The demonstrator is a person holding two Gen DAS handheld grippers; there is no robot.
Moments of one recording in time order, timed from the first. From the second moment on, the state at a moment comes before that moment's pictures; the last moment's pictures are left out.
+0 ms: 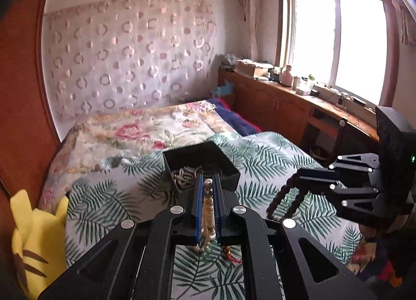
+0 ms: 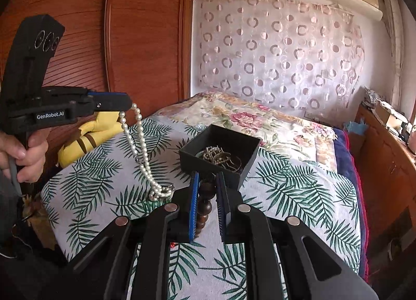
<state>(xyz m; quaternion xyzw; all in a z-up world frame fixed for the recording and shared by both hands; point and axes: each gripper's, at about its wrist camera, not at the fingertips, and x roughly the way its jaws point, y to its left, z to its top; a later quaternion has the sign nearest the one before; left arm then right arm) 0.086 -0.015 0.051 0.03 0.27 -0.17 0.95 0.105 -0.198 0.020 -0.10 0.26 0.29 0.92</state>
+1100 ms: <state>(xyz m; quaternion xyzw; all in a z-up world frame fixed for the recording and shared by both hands) 0.128 -0.041 0.154 0.07 0.19 -0.16 0.97 0.178 -0.167 0.084 -0.13 0.20 0.28 0.93</state>
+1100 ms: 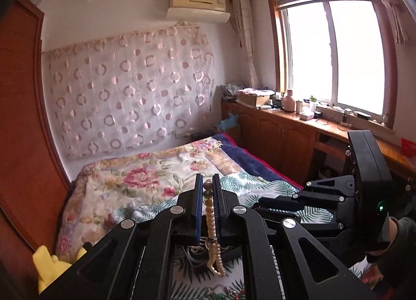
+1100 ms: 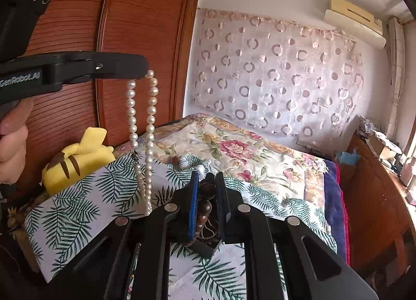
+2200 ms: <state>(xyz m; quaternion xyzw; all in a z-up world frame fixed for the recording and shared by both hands) 0.272 -0.026 0.023 0.04 0.31 -0.16 0.94 0.271 -0.142 -0.027 -0.11 0.29 0.31 0.90</state>
